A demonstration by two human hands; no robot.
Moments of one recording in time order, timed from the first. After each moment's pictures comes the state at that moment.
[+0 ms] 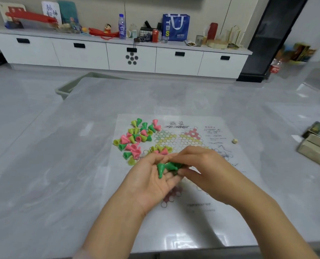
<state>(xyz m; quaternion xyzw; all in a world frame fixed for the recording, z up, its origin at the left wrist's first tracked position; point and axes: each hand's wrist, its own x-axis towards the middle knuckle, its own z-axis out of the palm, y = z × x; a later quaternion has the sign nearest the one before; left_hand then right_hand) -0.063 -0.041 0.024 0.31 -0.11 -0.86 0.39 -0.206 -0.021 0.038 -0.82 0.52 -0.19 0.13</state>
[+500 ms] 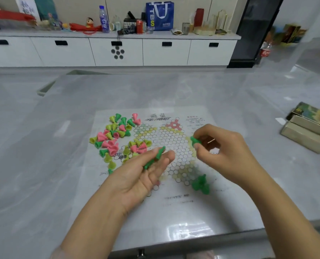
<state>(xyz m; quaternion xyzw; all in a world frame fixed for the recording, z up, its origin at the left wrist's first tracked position) -0.089 -0.036 0.018 0.35 -0.16 -0.84 0.39 -0.273 -0.008 0.036 -0.69 0.59 -0.39 0.18</state>
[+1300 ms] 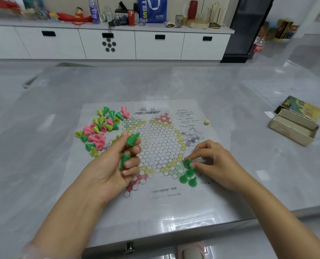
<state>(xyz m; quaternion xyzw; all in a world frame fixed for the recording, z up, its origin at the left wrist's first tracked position) -0.084 -0.043 0.015 0.44 -0.22 -0.79 0.38 -0.318 -0.005 -0.025 -0.68 0.63 -0.27 0.26</state>
